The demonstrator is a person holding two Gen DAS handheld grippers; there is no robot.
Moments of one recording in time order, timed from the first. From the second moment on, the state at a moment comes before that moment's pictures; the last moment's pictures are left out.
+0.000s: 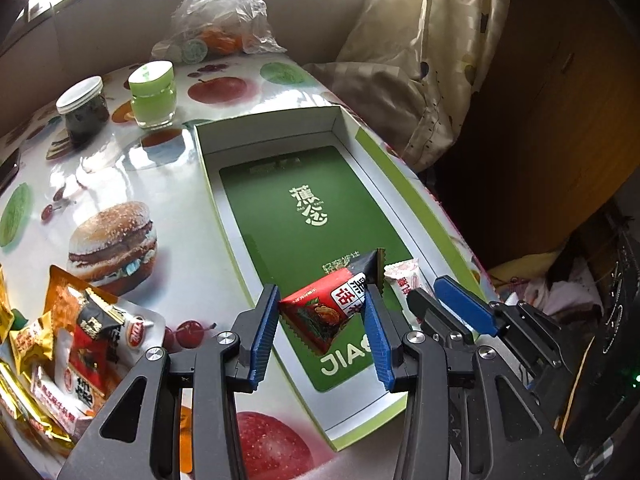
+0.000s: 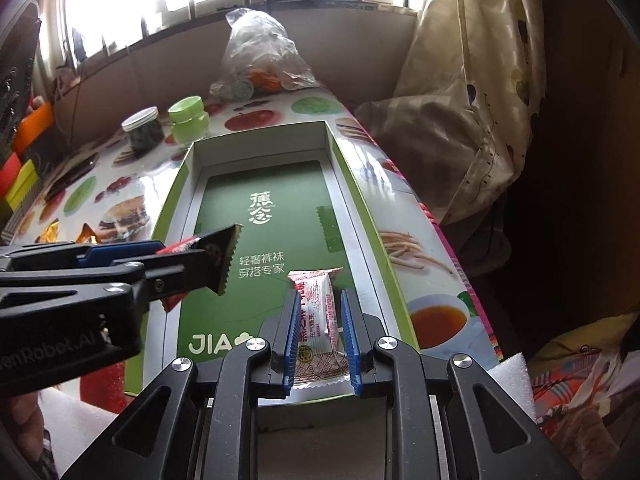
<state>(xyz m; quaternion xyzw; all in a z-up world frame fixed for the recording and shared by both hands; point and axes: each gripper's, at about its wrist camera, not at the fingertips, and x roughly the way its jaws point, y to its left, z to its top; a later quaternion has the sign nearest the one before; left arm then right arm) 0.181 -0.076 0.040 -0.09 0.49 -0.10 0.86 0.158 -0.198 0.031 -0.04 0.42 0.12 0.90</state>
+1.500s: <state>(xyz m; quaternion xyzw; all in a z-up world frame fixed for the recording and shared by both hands) 0.153 -0.065 0.056 -0.07 0.47 -0.09 0.88 0.135 -0.199 0.050 -0.03 0.40 0.10 0.91</state>
